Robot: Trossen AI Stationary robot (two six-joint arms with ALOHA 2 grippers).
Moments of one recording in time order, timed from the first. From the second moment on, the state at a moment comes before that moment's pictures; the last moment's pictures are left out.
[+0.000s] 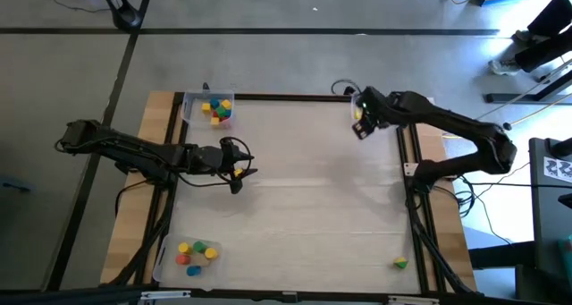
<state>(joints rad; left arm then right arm) -0.09 1.04 0.48 0.06 -0.34 -0.29 -0.54 1.26 1.10 -1.09 0.33 0.38</state>
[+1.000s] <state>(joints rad) -0.09 1.04 0.48 0.06 -0.34 -0.28 0.70 1.30 1.12 -1.17 -0.02 1.18</state>
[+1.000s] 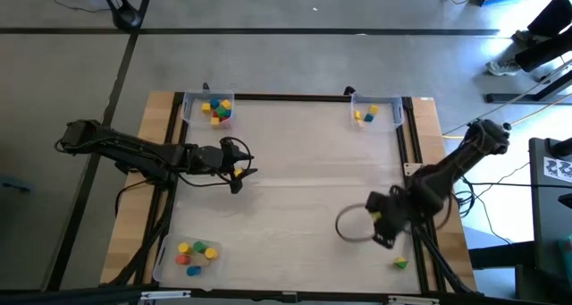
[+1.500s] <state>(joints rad) -0.09 1.04 0.48 0.06 -0.34 -0.26 0.99 1.49 1.12 -0.94 -0.19 1.30</state>
